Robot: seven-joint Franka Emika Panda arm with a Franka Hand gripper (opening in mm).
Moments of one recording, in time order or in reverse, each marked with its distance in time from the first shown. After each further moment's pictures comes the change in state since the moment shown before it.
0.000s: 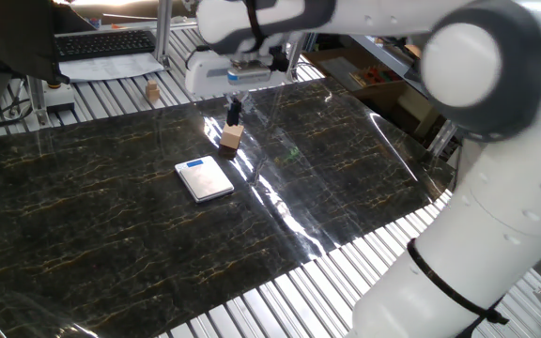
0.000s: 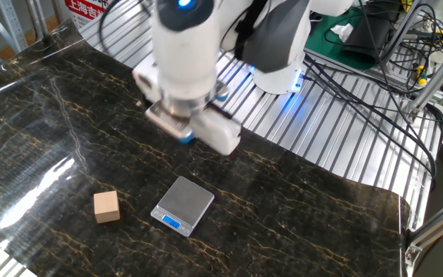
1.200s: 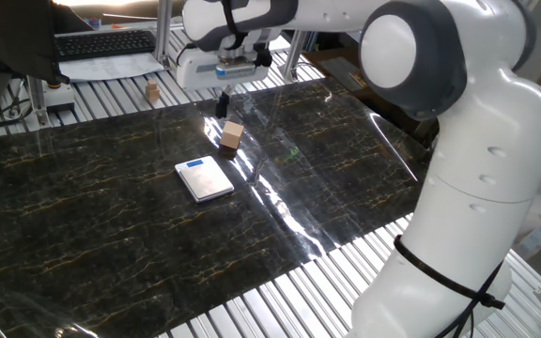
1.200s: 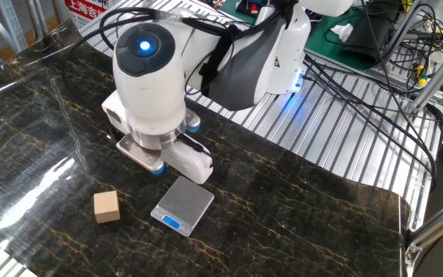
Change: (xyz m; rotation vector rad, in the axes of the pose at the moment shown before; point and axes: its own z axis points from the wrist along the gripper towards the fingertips) arm -0.073 -0.009 0.027 0.002 -0.016 -0.039
